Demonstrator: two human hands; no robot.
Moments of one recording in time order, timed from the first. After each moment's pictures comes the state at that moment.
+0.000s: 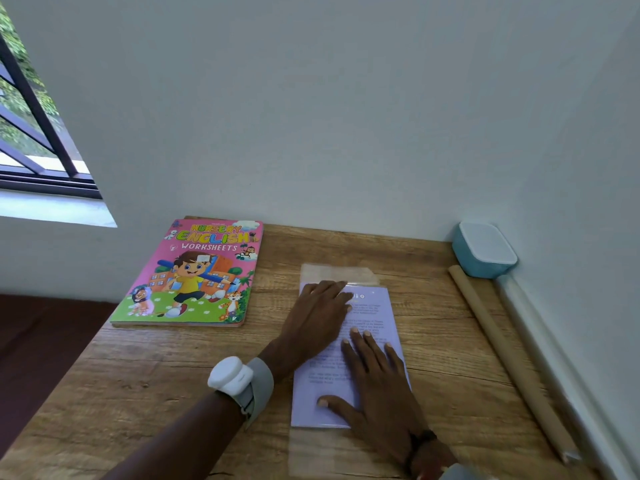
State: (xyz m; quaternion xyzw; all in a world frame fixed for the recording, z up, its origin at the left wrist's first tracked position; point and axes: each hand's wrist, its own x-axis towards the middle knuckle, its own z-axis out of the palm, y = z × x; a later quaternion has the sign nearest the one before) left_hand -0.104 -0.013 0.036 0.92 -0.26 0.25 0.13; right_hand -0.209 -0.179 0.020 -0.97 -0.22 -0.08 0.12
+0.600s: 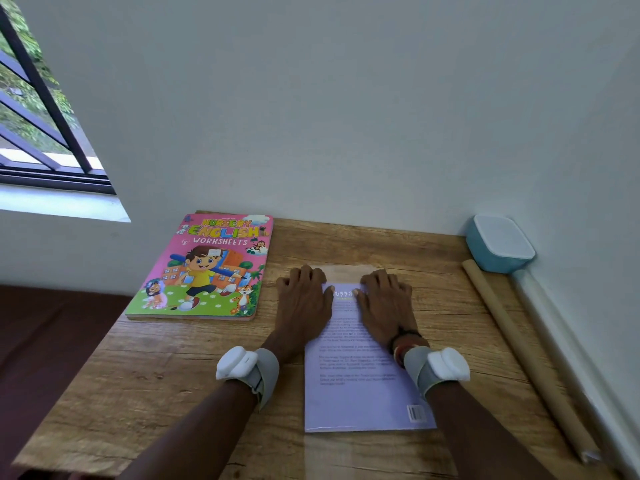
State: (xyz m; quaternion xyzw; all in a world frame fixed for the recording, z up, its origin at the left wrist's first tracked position) left_hand -0.094 0.011 0.019 0.97 -0.04 0.21 0.11; right_hand -0.083 -0.169 0.032 -0.98 -0.12 -0.15 0.07
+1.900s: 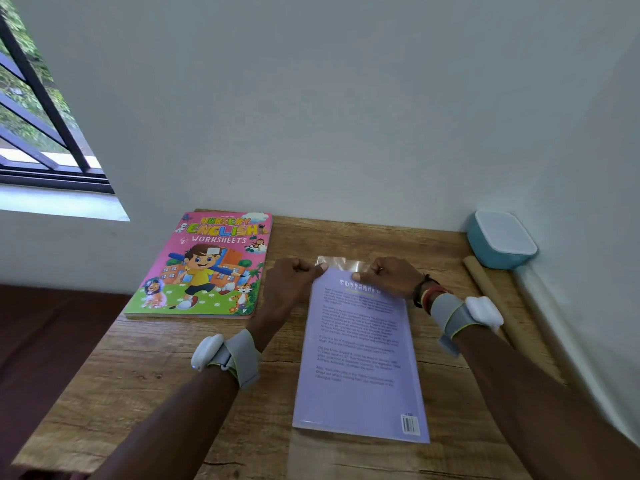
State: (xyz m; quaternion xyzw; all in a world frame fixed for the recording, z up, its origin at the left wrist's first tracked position) left_hand -0.082 0.034 0.056 0.83 0.08 0.07 0.55; right_hand -0.031 -0.190 0.089 -0.94 -0.17 0.15 0.28
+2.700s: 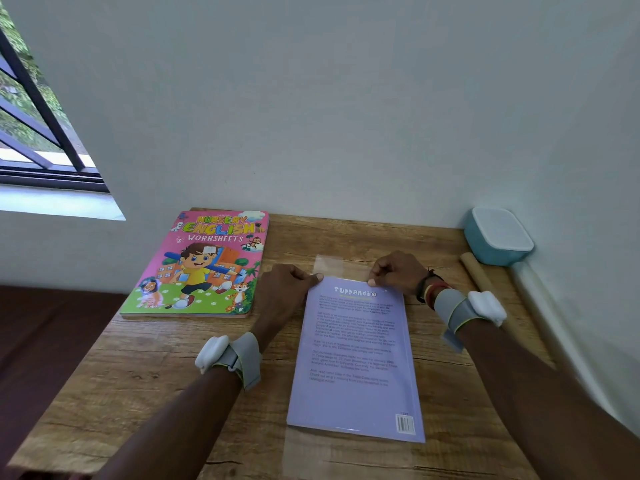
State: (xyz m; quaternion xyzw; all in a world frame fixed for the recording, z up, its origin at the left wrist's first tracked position) left_hand -0.086 0.035 0.047 0.90 0.12 0.06 0.42; right_hand -0.019 -0.211 0.080 -0.94 -0.17 0.12 0.27
